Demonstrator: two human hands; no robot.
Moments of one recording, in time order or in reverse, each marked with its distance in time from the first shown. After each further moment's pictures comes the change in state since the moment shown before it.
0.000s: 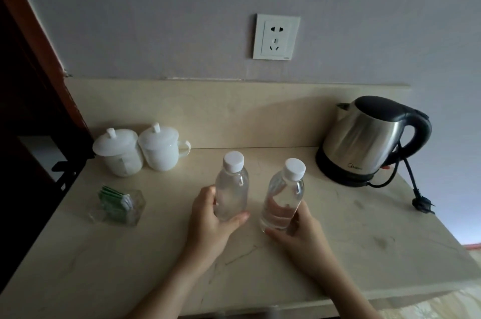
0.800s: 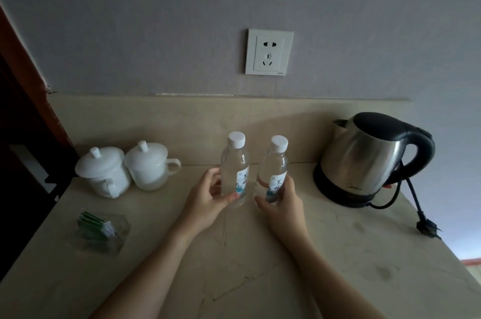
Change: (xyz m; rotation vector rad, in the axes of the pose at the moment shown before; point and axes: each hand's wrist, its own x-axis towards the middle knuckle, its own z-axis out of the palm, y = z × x) left_hand 0.098 -0.018 0.021 -0.174 -0.245 -0.034; right_hand 0.098 -0.005 0.016 0.058 0.202 0.024
